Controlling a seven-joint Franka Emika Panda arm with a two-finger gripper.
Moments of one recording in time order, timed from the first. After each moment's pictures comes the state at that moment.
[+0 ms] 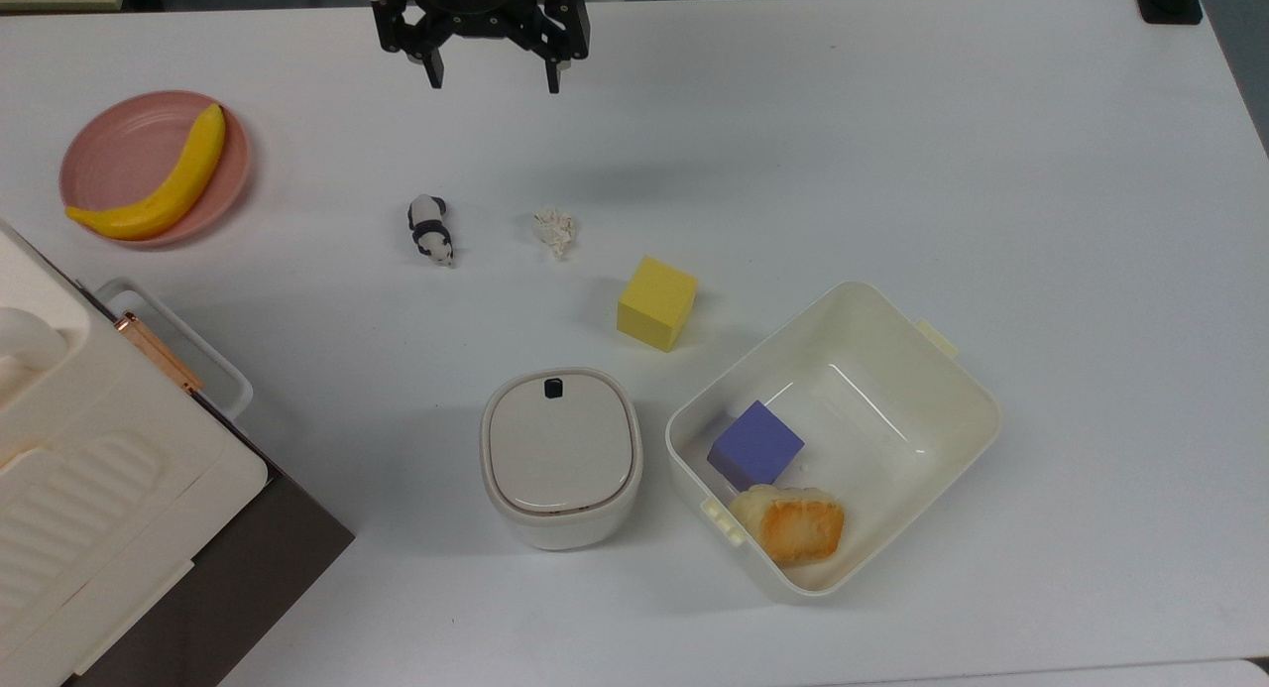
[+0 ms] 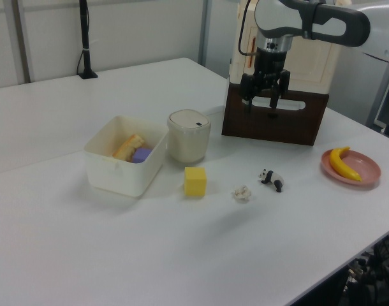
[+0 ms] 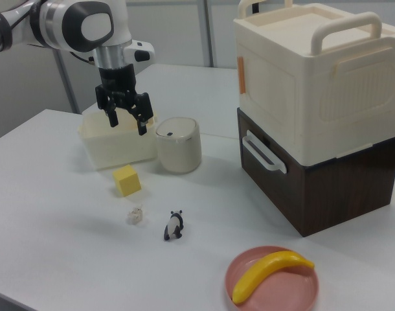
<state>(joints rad) 0.19 0.11 -0.24 -1.57 0.04 1.65 0.00</state>
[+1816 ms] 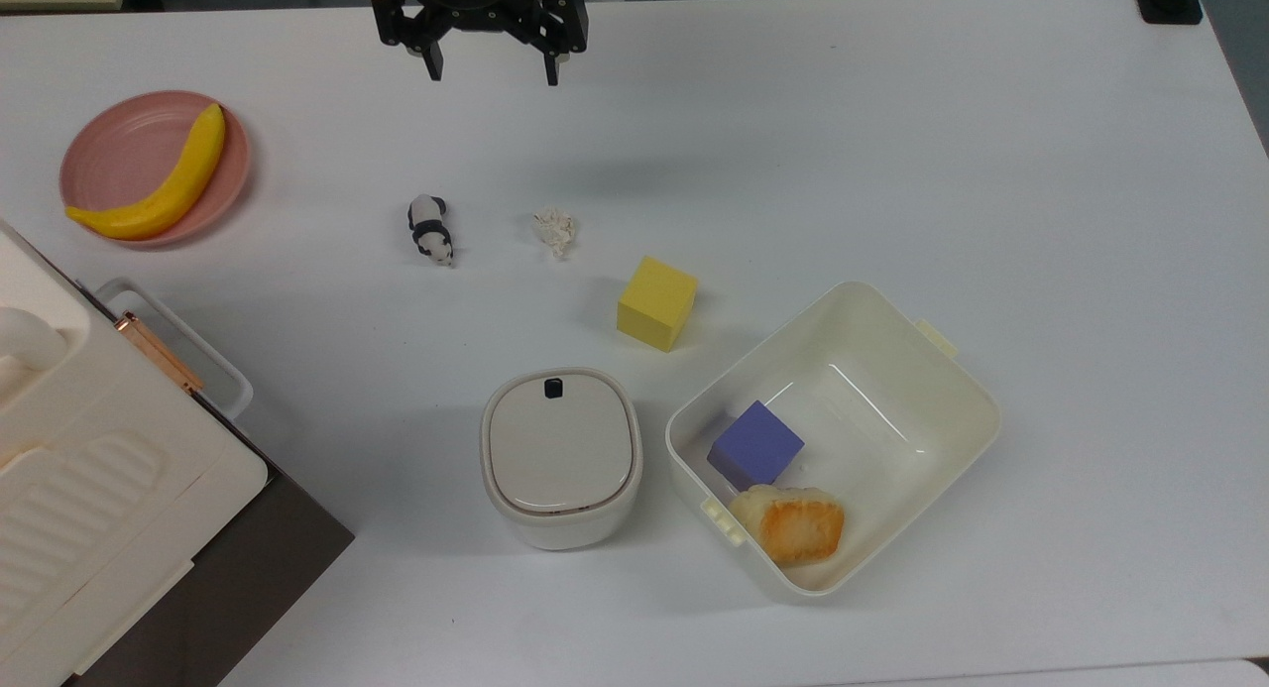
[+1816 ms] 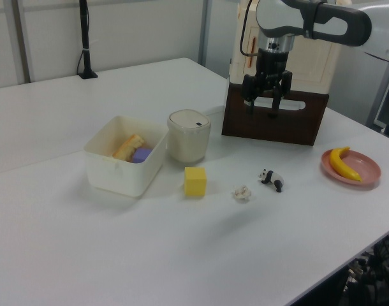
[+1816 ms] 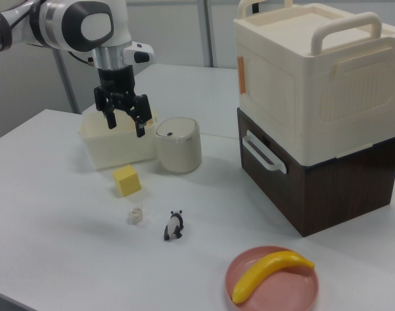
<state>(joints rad) 0.19 0.11 -0.23 -1.57 0.04 1.62 0.00</state>
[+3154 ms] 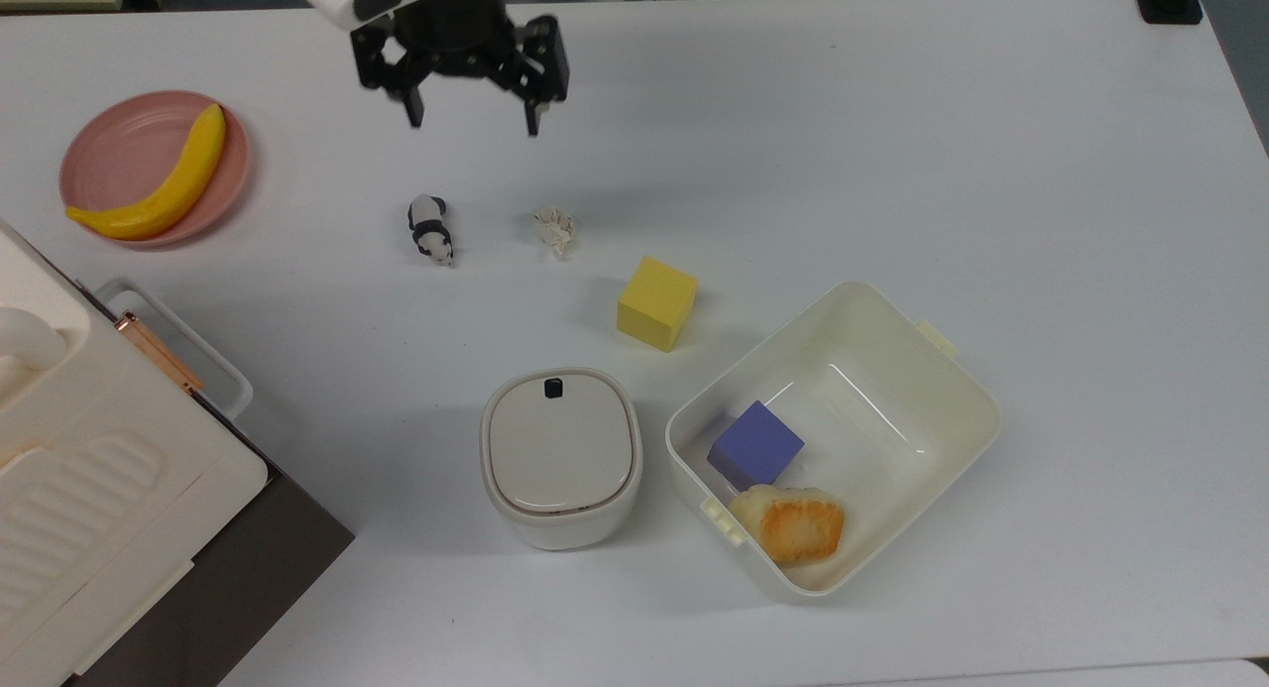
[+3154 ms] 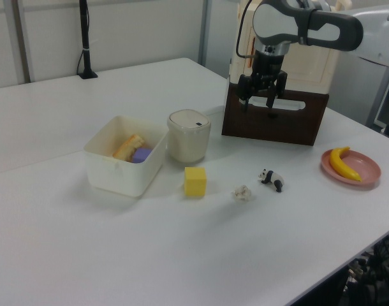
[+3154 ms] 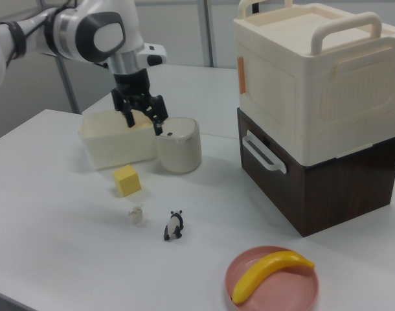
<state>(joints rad) 0.16 0.15 -0.24 -1.58 0.04 1.77 0.00</state>
